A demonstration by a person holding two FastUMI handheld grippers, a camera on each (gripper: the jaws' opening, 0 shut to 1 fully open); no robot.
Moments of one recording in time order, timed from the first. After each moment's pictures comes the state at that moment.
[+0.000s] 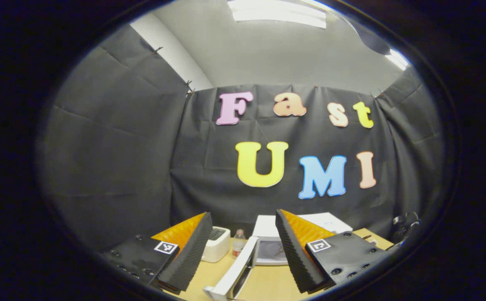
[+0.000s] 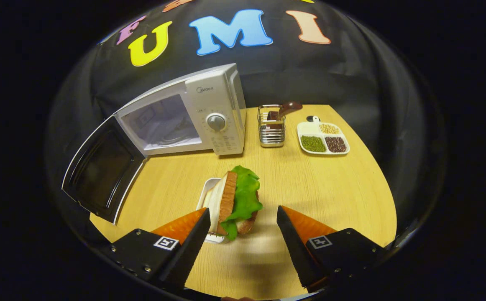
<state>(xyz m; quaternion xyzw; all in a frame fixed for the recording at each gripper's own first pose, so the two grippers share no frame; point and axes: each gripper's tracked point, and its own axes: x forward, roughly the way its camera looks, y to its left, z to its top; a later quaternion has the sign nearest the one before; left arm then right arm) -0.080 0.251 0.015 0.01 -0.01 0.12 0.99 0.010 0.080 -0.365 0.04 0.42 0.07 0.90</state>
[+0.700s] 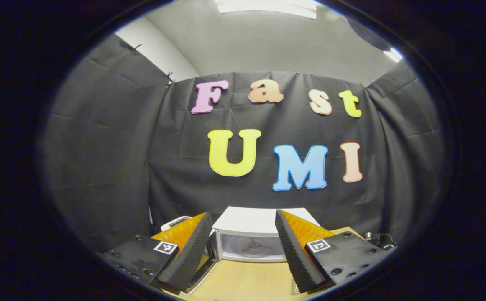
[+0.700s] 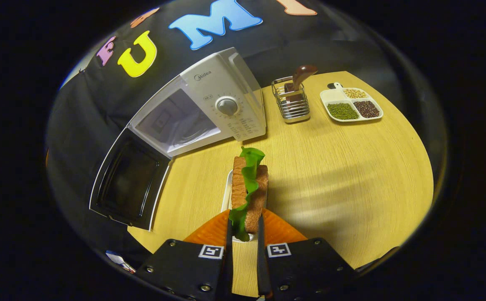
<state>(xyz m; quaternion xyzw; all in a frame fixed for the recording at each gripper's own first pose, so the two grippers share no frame) -0.037 0.131 -0.020 0.00 0.04 0.11 0.99 0.013 0.117 -0.375 0.16 0.45 0.15 0.86</state>
